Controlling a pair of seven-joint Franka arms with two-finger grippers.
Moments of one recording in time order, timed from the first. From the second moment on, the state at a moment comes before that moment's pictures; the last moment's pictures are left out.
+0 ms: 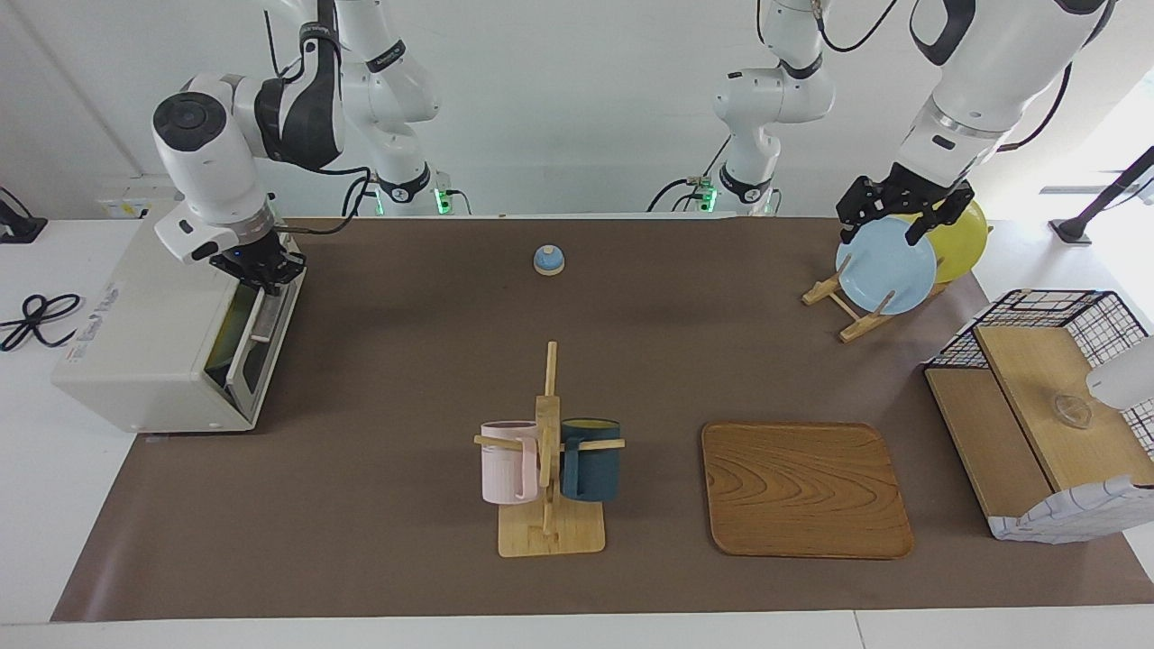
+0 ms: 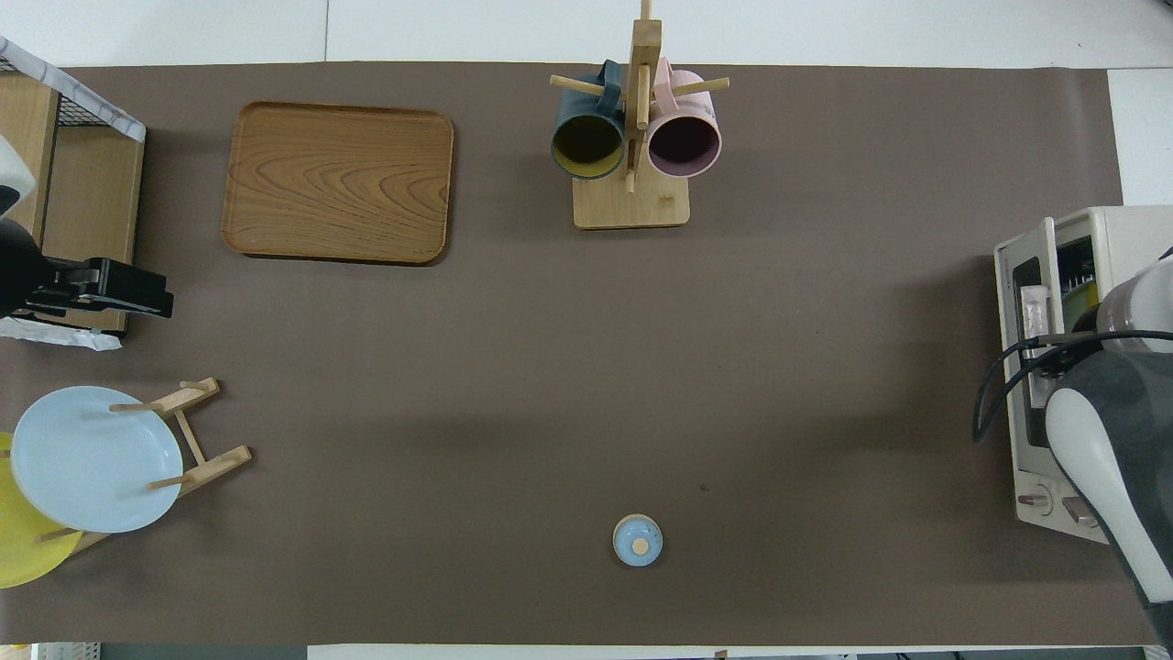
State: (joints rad) left arm -0.06 -0.06 -0.05 -1.64 -0.02 1.56 -0.01; right arm -0.10 -0.12 0.01 -2.11 -0.22 1.88 -0.01
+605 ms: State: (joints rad) left arm -0.06 -0.06 -0.05 -1.64 -0.02 1.58 -0.01; right arm -0.05 -0.06 0.03 -2.14 -0.14 1.96 0.06
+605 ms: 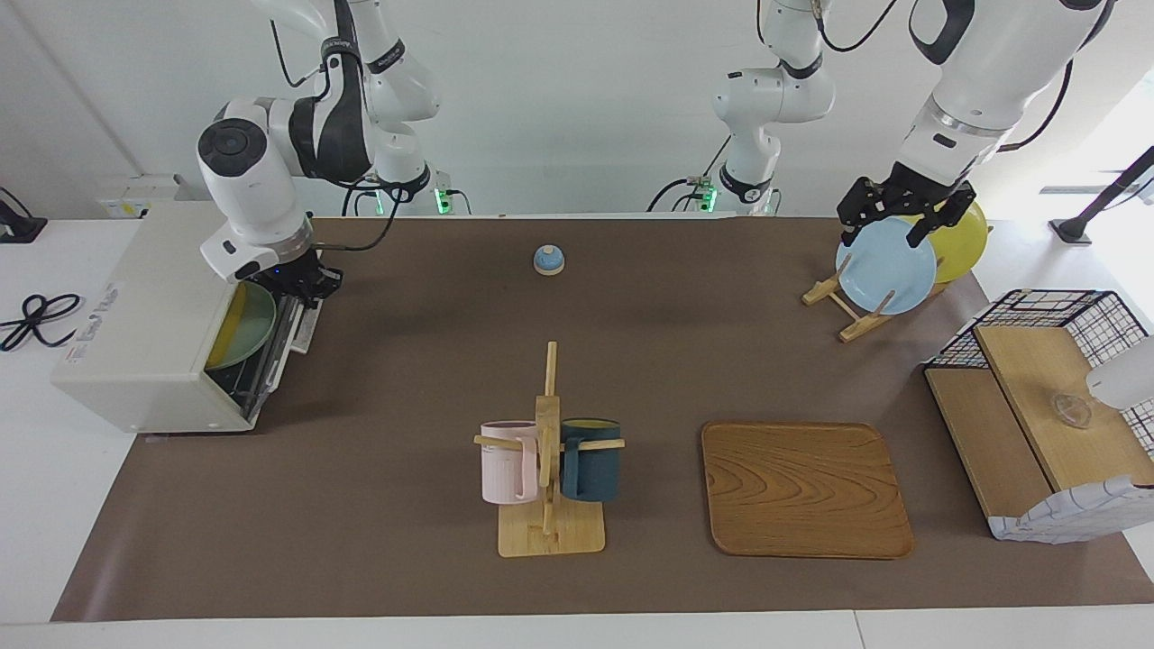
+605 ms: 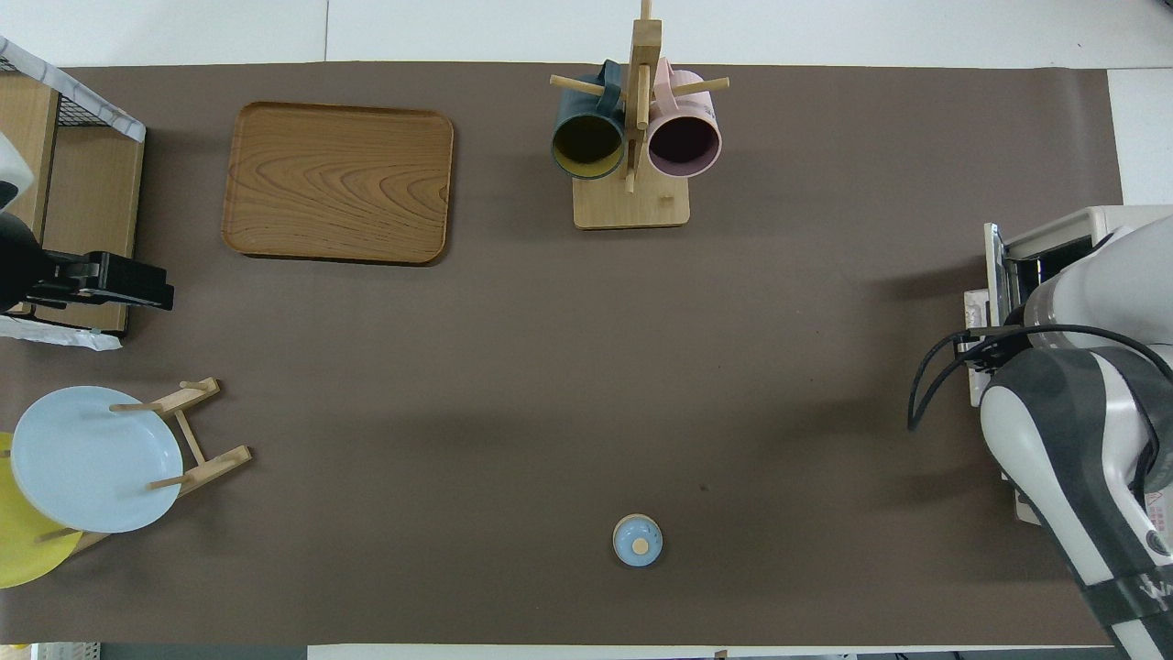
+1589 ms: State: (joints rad) left arm -0.06 -0.06 -0.05 -1.65 -0.02 1.59 -0.01; right arm -0.02 0.01 0.05 -2.26 -0.10 2.23 0.10
